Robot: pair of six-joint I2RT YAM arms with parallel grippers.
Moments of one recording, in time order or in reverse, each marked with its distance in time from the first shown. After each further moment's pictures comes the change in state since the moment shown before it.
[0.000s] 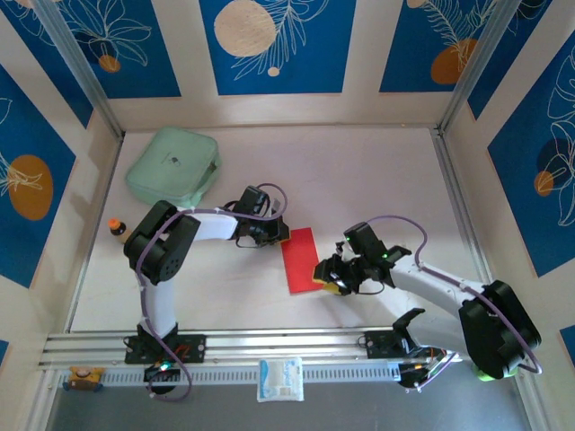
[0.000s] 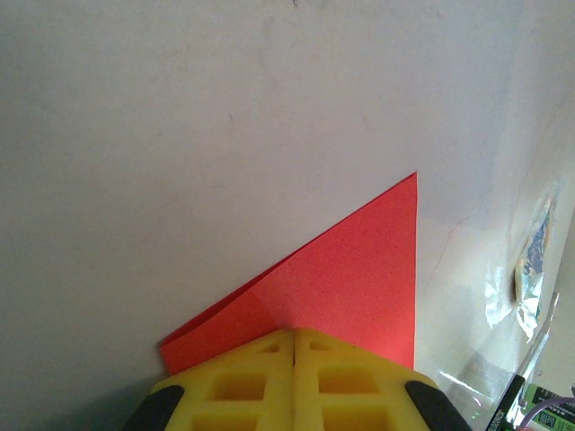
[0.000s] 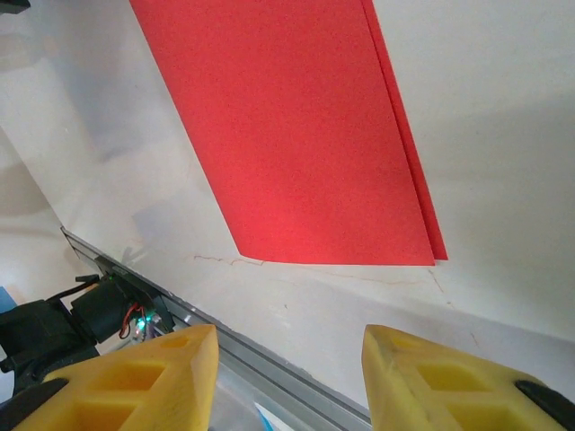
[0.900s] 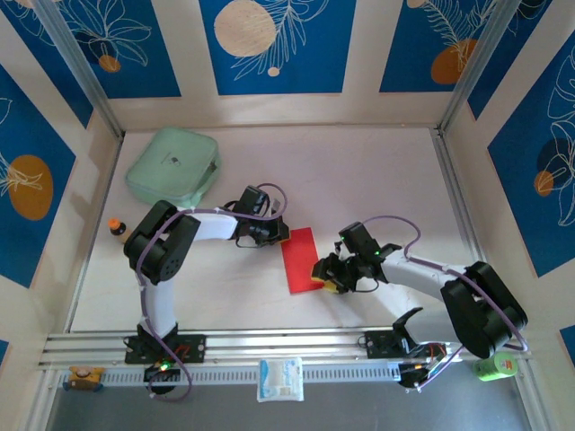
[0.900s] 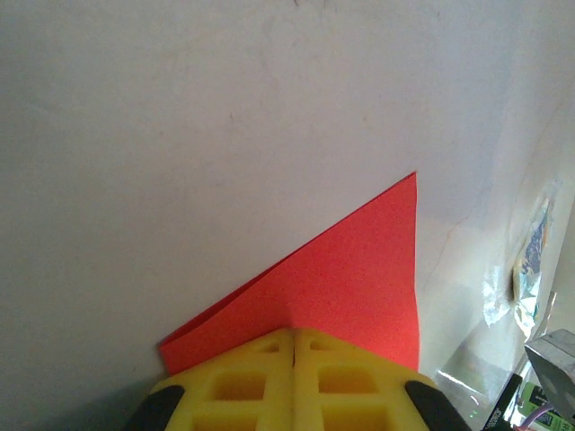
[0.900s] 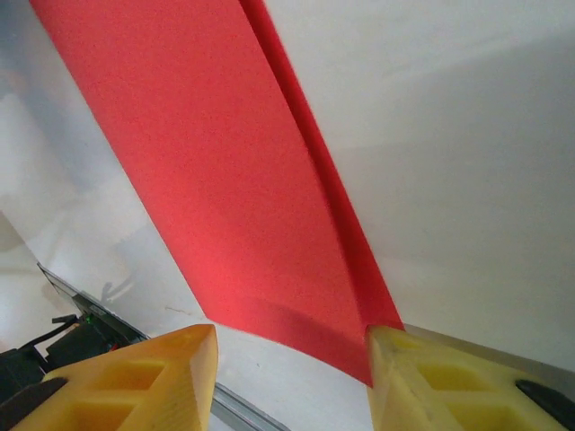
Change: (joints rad) left arm 0.000 0.001 0.000 0.001 0.006 -0.003; right arm -0.001 0.135 0.001 0.105 0.047 0.019
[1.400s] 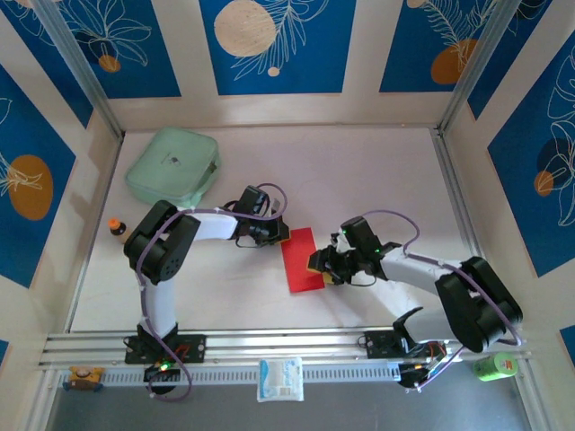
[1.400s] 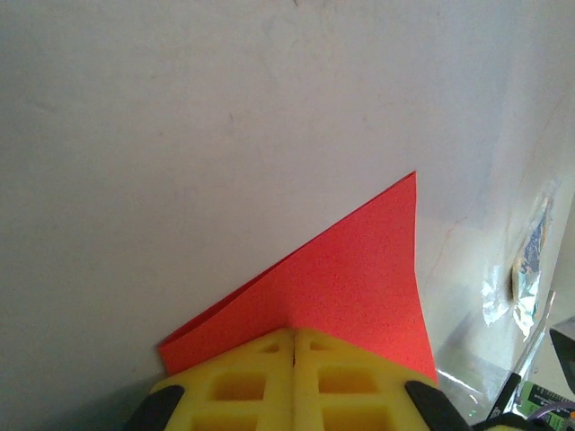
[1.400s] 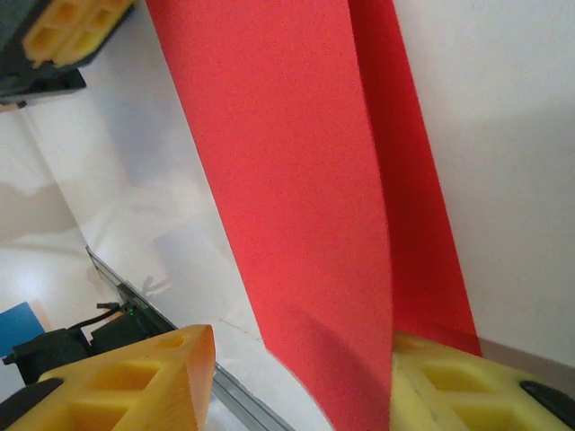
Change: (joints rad) left arm 0.000 0.001 0.002 0.000 0.006 0.000; right arm -0.056 0.056 0.000 0.169 -0.090 -0.049
